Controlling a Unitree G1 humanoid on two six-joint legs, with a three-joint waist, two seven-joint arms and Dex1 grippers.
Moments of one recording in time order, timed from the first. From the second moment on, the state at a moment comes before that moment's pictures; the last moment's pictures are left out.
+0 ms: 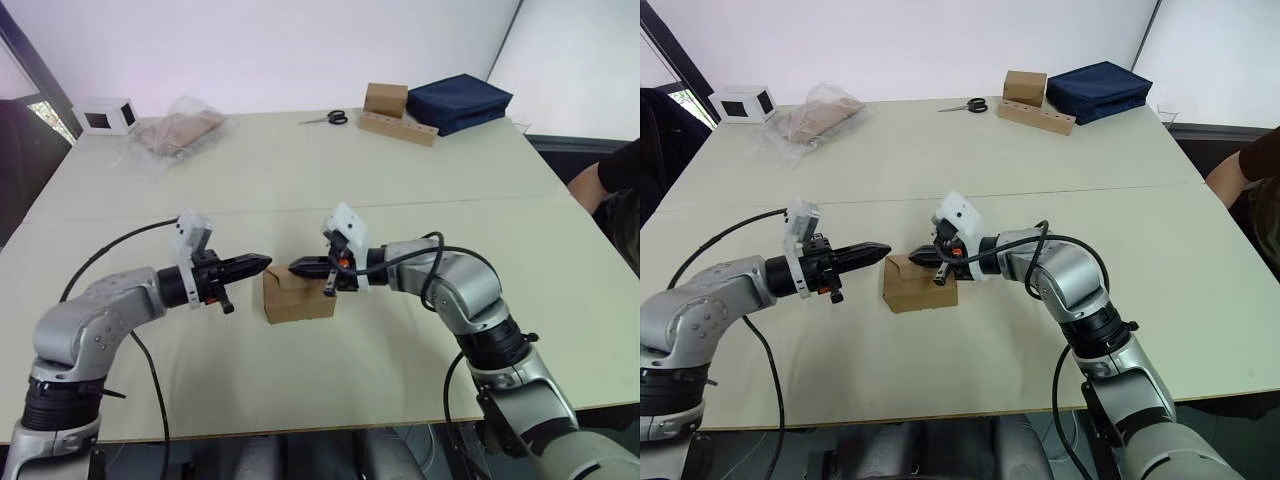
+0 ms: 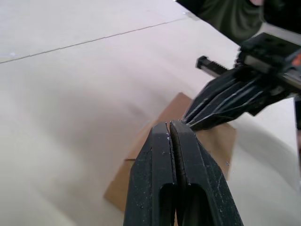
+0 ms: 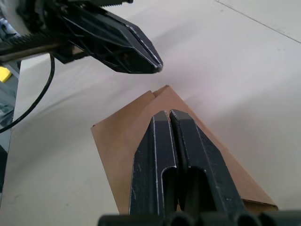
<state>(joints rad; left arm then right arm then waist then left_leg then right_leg) -0.33 0.64 0.15 -0.24 -0.76 0.85 -0.78 -0.71 -0.35 0.29 -0.15 0.43 0.91 0.77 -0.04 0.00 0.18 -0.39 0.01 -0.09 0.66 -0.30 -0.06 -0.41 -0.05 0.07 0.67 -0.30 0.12</state>
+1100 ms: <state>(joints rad) -0.35 0.58 0.06 -0.19 -0.62 0.73 -0.79 -0.66 -0.52 0.40 -0.28 0.26 0.72 0.82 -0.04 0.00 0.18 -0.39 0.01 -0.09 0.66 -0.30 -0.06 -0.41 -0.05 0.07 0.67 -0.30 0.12</state>
